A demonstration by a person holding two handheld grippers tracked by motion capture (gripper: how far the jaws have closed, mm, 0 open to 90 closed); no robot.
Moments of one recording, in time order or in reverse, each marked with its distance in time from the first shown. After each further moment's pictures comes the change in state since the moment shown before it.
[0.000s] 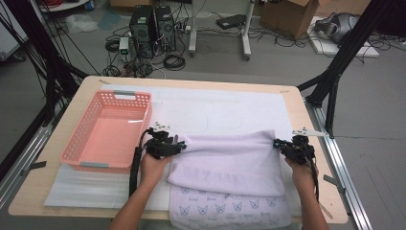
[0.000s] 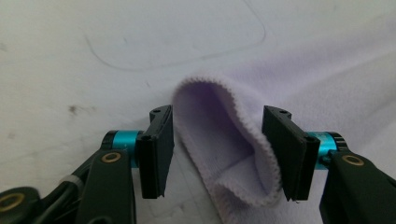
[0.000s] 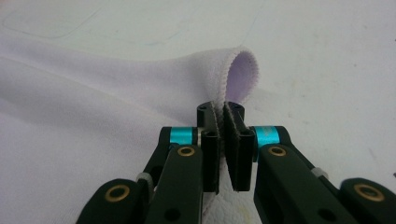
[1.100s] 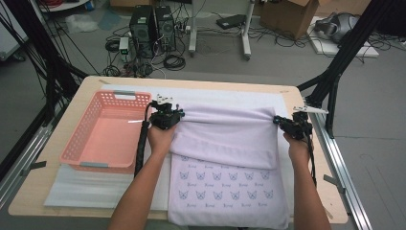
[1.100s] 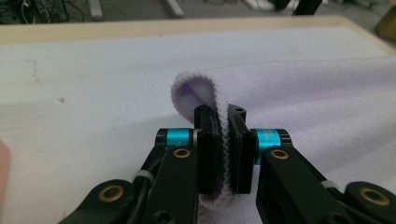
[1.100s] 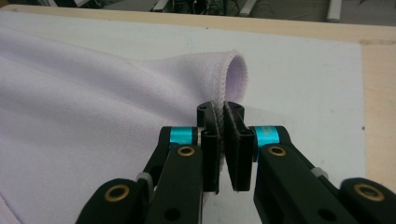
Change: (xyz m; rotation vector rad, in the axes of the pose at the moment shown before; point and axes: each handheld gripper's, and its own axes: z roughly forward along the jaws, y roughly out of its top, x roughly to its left) left arm 0.021 0.081 0.026 -0.173 0.092 -0.030; right arm -0.029 0.061 0.032 -0.101 -0.023 0.037
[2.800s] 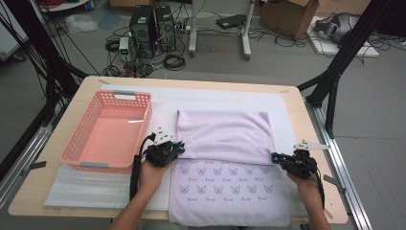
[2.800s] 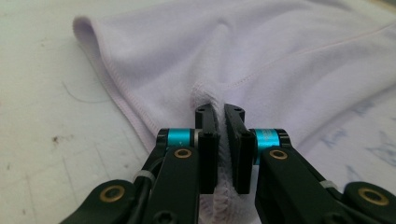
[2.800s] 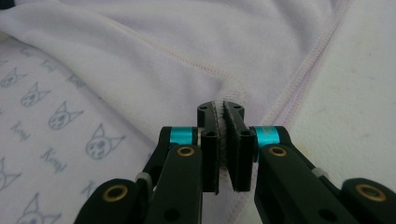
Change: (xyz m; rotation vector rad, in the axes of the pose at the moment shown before) left arm -0.035 -0.085 -0.081 0.033 -0.202 0.171; right arm 0.037 -0.086 -0.066 0.128 0.179 -0.084
